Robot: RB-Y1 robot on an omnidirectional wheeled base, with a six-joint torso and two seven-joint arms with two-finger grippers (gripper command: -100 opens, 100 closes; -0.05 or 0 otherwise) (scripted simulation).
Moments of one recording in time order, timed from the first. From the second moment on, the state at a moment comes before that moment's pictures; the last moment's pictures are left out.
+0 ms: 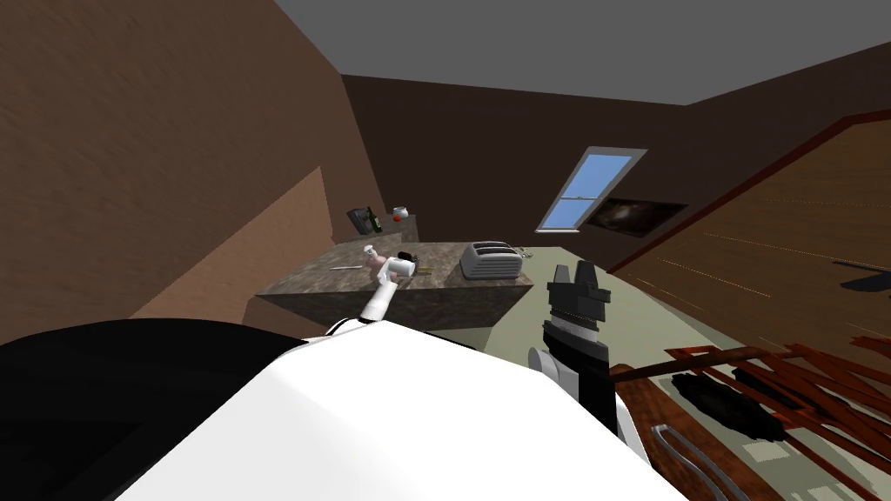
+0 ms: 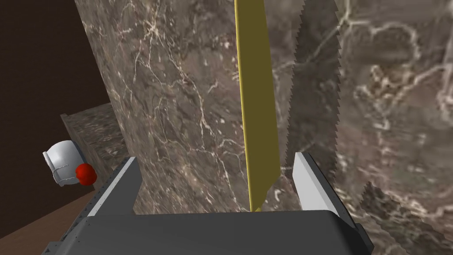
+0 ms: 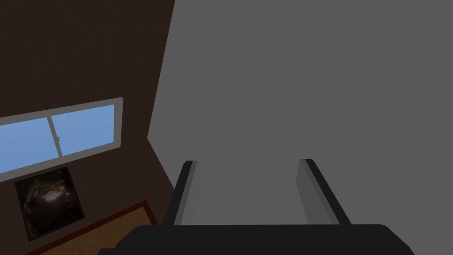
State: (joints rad) left arm -0.24 0.22 0.10 -1.69 0.05 1.14 0.19; right arm 0.52 -0.01 -0.06 -2.33 0.04 -0.45 0.00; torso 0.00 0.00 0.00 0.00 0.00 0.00
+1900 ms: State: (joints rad) left arm -0.66 0.41 0.06 -1.19 0.27 1.30 0.19; right arm 0.52 -0.01 -0.06 -2.33 0.04 -0.45 0.00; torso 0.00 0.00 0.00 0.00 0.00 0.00
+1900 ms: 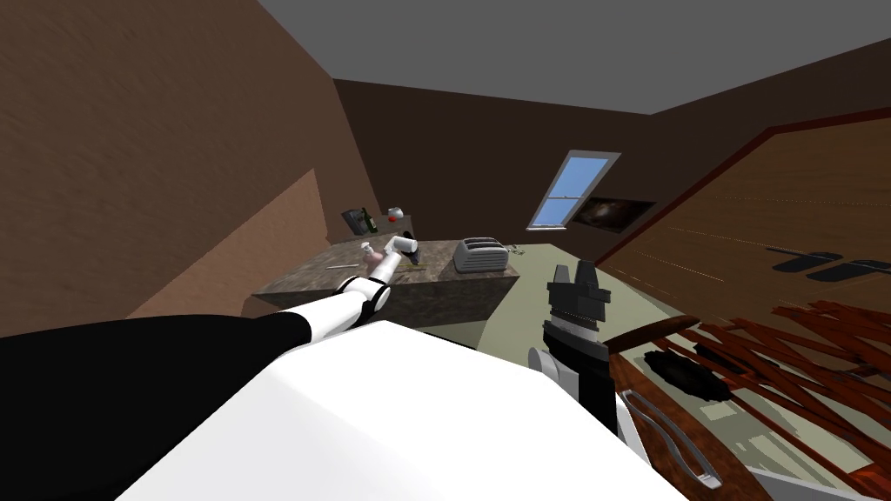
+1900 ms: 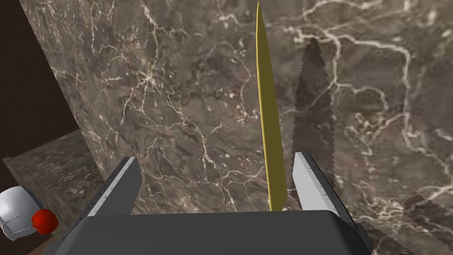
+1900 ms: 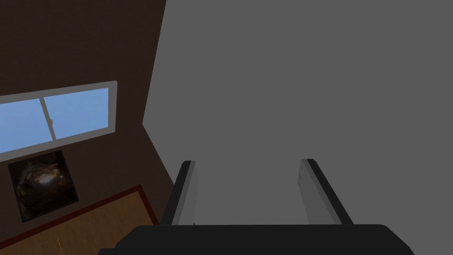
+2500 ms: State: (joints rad) left arm -0.74 0.45 0.06 -1.04 0.32 1.34 0.18; right arm 0.52 -0.01 -0.06 -2.33 0.04 -0.45 0.00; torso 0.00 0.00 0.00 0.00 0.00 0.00
